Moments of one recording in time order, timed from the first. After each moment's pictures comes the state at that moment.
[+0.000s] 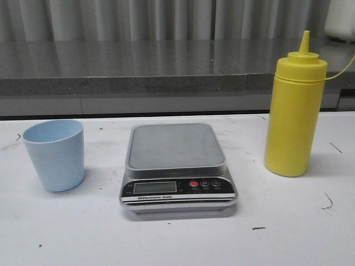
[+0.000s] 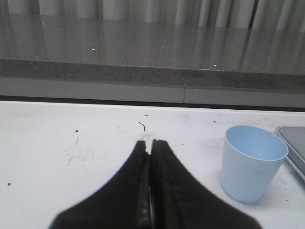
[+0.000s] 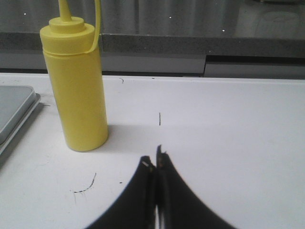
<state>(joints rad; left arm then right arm) -0.01 -0.01 0.01 -0.10 0.17 0.02 0.03 -0.01 0.03 0.00 0.21 0.05</state>
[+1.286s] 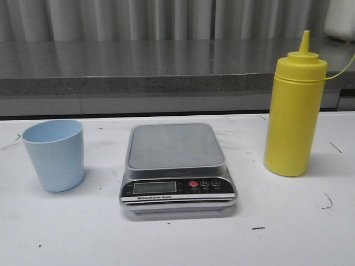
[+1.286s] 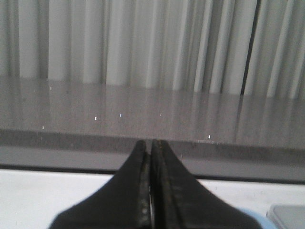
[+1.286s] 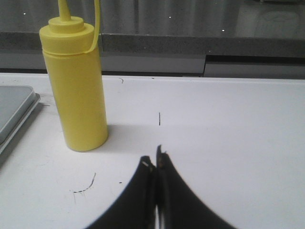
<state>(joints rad) -0.01 -0.01 -0.08 -0.12 0.00 0.02 0.03 -0.01 0.03 0.00 0.21 0.05</state>
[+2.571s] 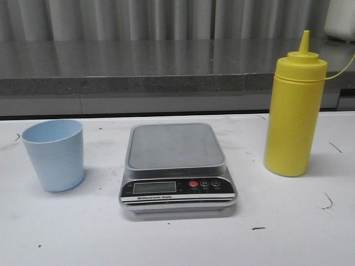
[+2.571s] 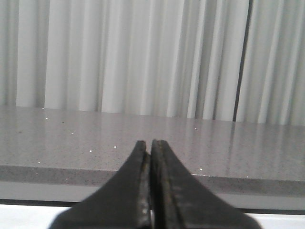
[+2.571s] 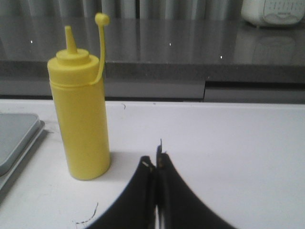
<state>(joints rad) -0.01 -0.01 -0.23 -0.12 0.09 0.02 0.03 -0.01 0.01 0.01 0.12 0.05</state>
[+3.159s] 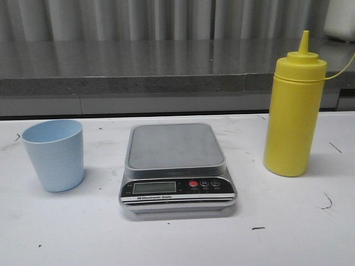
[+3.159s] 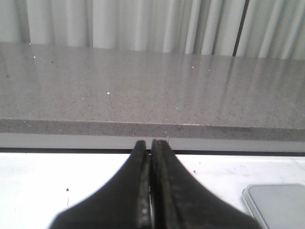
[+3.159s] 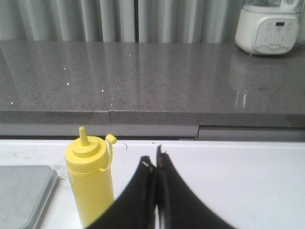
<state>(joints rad) -0.01 0.39 -0.57 -0.12 0.38 0.02 0.03 0.33 -0.56 0.01 0.42 0.05</state>
